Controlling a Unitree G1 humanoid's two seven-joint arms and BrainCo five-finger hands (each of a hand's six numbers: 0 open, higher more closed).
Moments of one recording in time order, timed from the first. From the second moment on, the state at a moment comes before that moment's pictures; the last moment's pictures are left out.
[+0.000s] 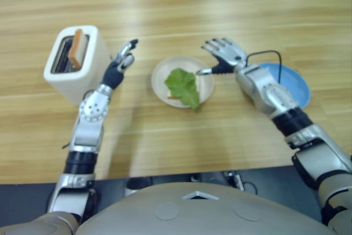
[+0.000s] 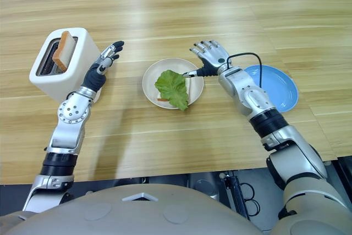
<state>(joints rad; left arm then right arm) -0.10 0.37 0.04 -0.20 0.14 -0.13 -0.21 -0.49 -0.66 0.41 0.14 -0.92 0.00 0.06</state>
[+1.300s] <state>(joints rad) -0.20 0.73 0.03 0.08 0.69 0.19 -0.14 -0.28 -0.59 0.27 -0.11 -0.89 0.03 0.09</state>
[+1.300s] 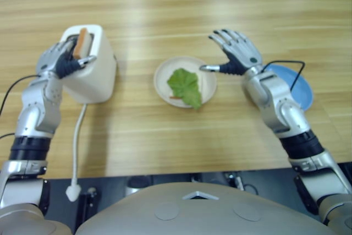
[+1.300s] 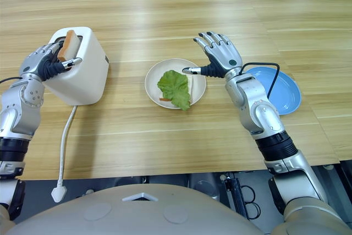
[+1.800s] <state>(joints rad) -0.18 0.73 0.13 -0.13 0.58 0.09 -0.06 -0.28 -0.58 0.27 -0.09 -0.90 0.03 0.10</state>
